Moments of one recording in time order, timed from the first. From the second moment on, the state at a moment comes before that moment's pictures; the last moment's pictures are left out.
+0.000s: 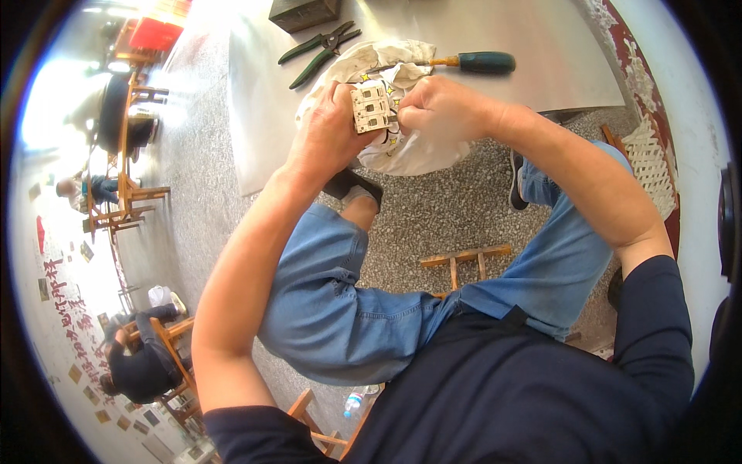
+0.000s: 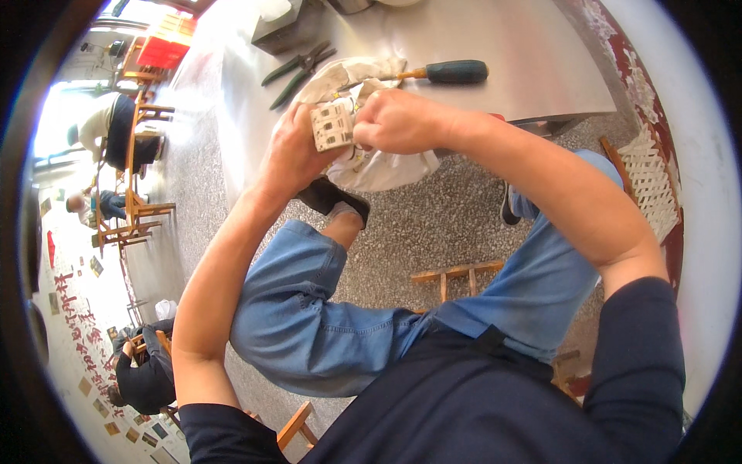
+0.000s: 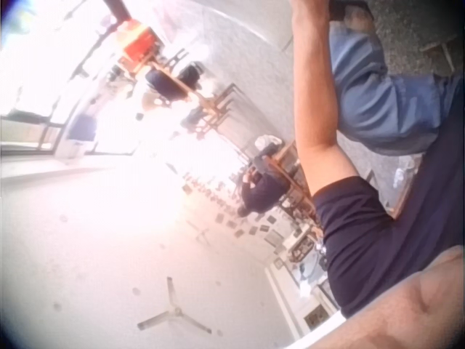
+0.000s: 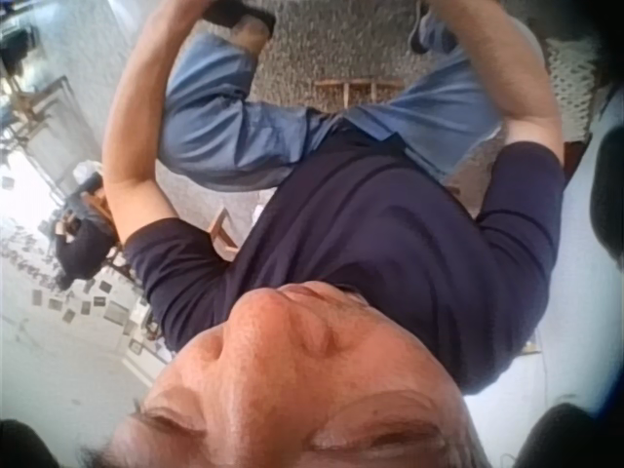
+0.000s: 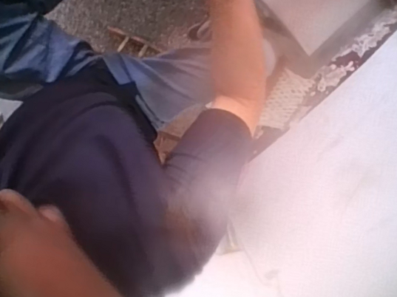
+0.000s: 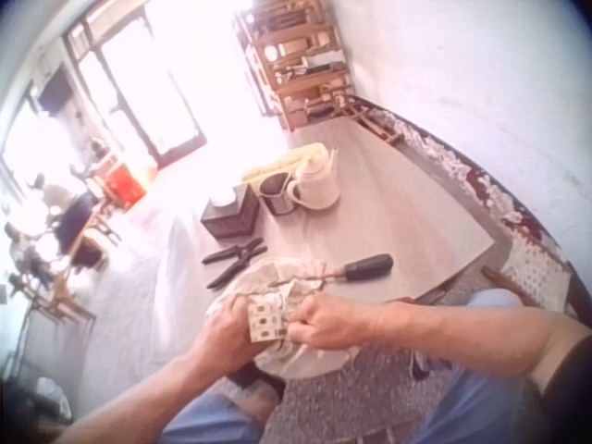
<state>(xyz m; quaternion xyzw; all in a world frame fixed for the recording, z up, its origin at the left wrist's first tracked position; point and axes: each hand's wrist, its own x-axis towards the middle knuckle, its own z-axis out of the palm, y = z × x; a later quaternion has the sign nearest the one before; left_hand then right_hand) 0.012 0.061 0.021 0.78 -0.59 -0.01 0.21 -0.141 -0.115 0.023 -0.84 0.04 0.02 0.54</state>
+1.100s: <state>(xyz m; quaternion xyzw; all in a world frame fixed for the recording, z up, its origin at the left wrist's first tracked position) 0.015 0.071 0.015 0.77 -0.59 -0.02 0.25 -0.145 -0.145 0.026 -0.84 0.08 0.17 0.50</state>
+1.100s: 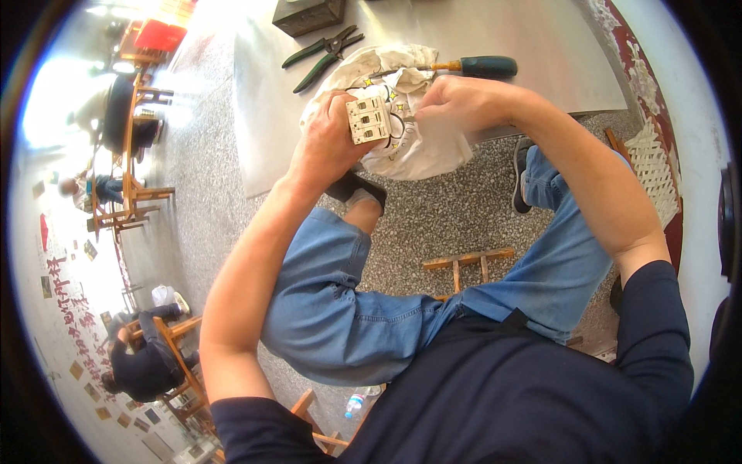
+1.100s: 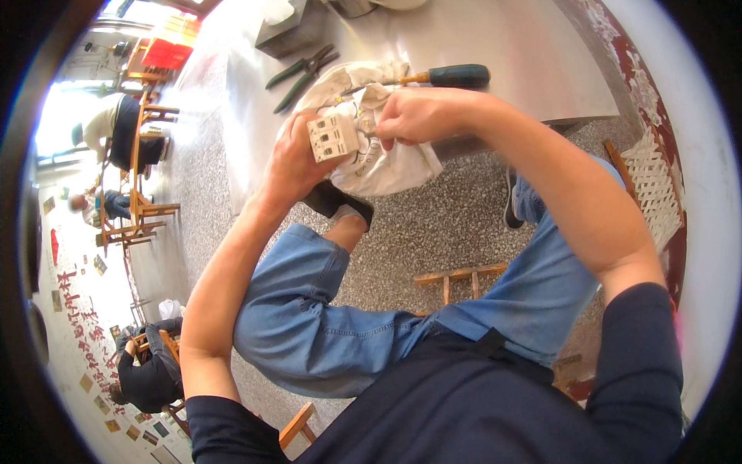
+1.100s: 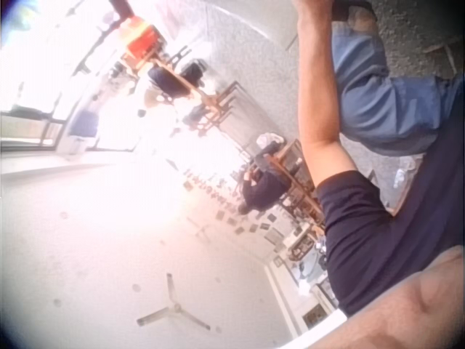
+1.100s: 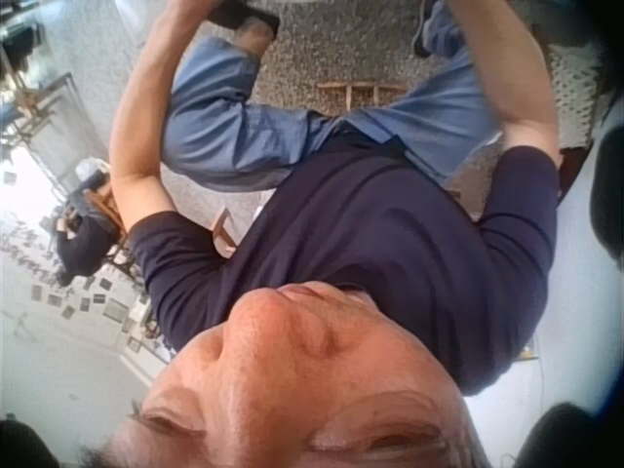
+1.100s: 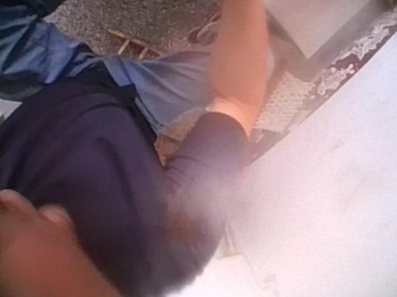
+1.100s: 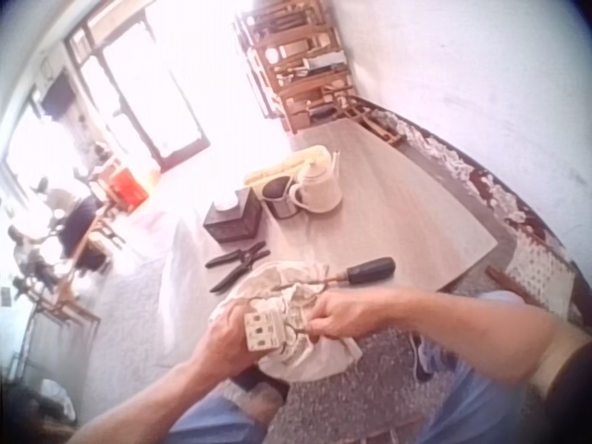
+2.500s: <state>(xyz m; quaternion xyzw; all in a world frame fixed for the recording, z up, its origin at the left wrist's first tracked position) 0.013 0.073 0.019 0.74 -0.63 -0.01 0.25 -0.146 -0.125 0.039 -0.82 0.07 0.13 0.55</state>
